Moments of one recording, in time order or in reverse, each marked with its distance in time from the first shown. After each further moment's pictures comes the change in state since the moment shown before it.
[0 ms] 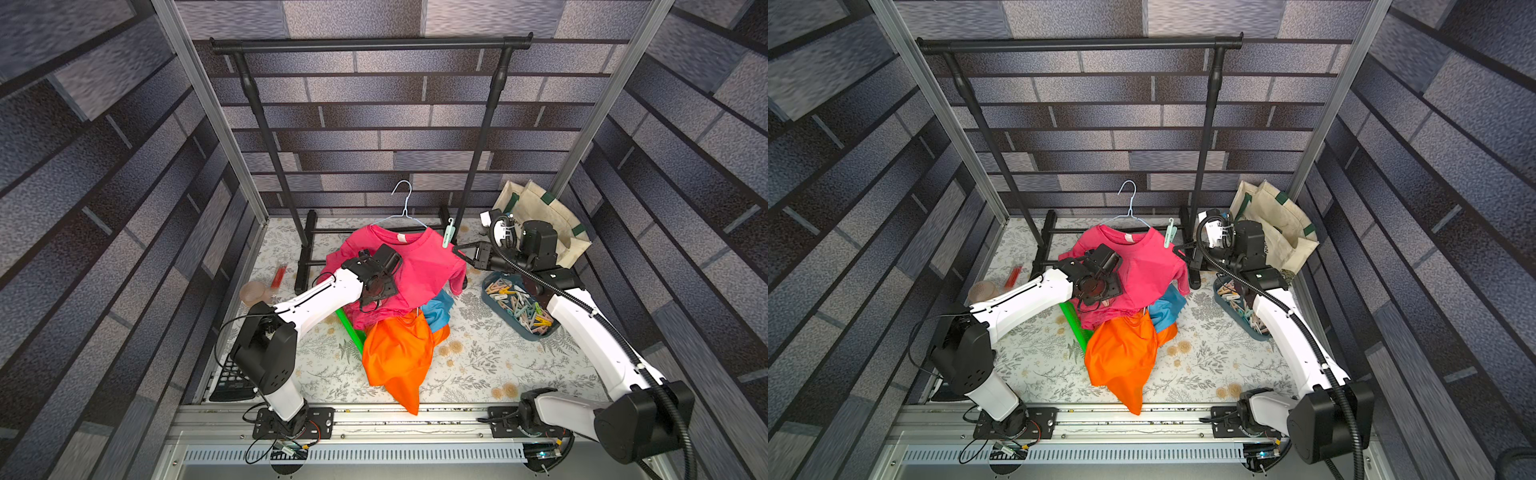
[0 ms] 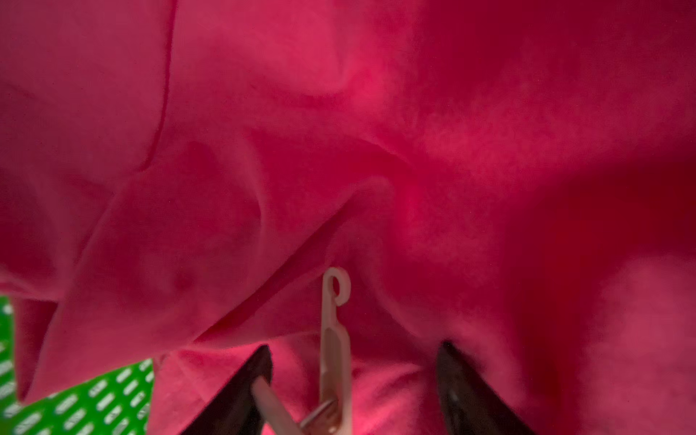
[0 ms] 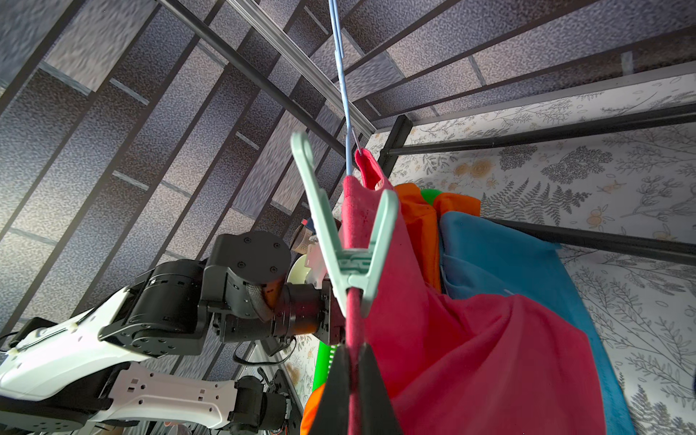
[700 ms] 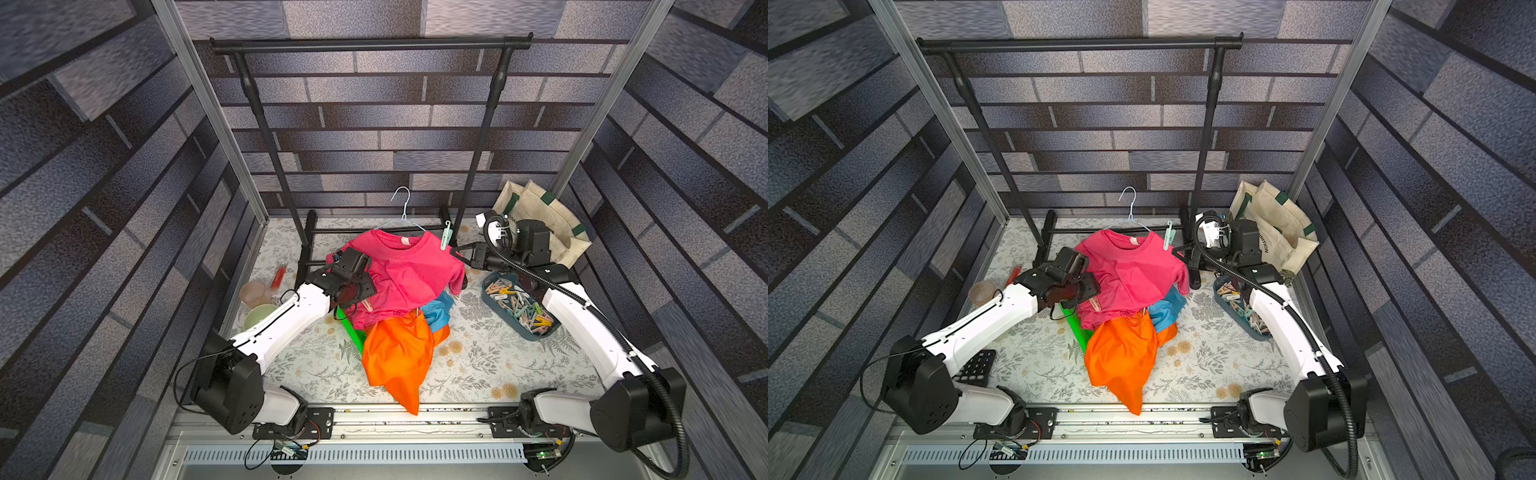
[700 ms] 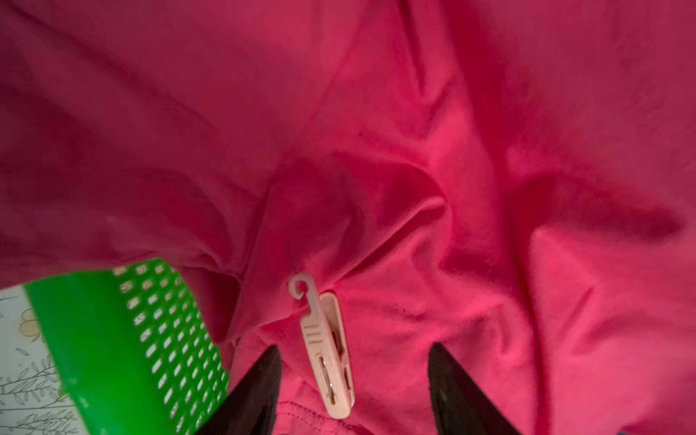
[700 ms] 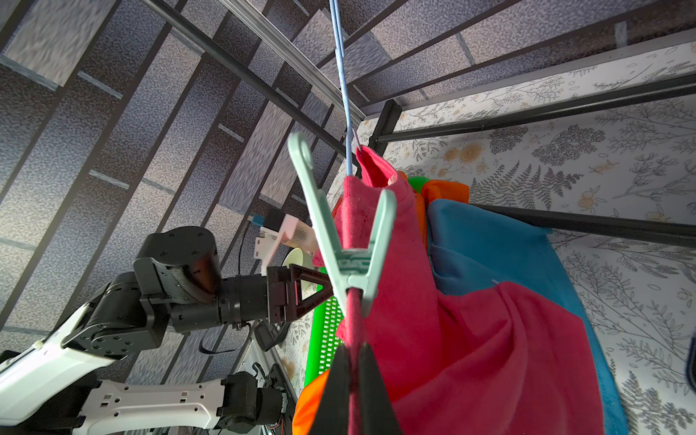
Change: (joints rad) left arm 0.097 -0.212 -0.209 0.094 0.105 0.027; right arm 0.000 0.053 0.016 -0.028 0.001 -0.016
